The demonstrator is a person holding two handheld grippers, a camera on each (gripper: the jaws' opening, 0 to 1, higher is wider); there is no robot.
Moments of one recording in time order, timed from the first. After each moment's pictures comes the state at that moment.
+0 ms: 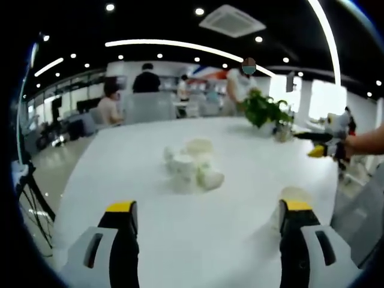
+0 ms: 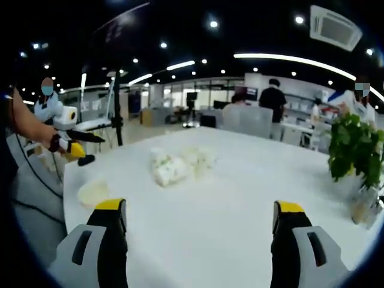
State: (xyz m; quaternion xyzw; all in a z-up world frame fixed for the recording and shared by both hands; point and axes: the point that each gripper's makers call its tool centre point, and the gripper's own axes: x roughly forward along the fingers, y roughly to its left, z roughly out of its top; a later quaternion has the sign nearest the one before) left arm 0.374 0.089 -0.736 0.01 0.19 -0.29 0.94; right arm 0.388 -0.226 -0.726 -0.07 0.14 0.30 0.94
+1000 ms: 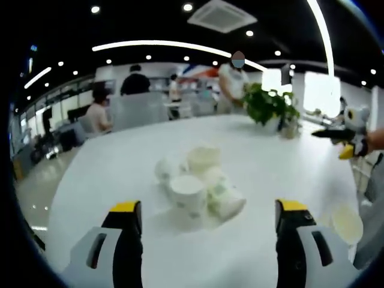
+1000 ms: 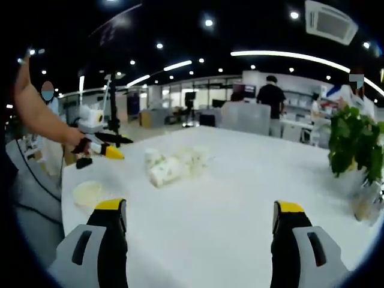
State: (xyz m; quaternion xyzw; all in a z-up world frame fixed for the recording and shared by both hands) left arm 0.485 0.044 -0.755 0.05 0.18 -0.31 0.93; right arm 0.403 -0.238 -0.731 -0.05 0.15 0.30 0.94
